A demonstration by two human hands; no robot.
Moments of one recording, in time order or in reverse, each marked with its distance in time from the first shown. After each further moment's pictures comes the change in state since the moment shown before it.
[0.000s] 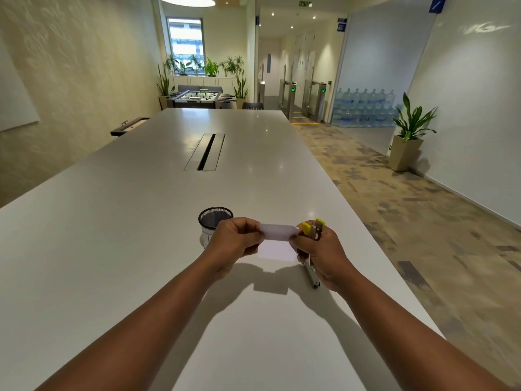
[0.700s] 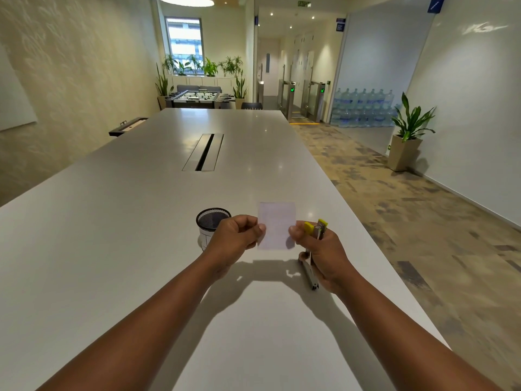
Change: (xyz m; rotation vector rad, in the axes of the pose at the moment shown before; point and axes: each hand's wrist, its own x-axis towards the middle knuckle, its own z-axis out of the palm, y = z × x) left_hand 0.011 -0.006 0.004 0.045 -0.020 0.093; right_hand -0.001 -0.003 0.000 0.071 0.054 0.071
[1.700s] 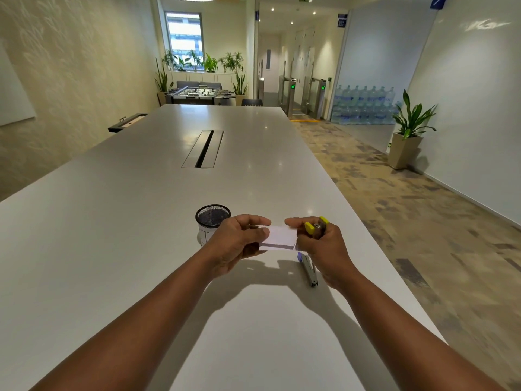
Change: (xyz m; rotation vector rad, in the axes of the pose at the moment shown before) left_hand -0.004 0.006 0.001 -0.213 -0.108 -0.214; right_hand 0.004 0.002 -0.005 -0.151 -0.005 -0.218
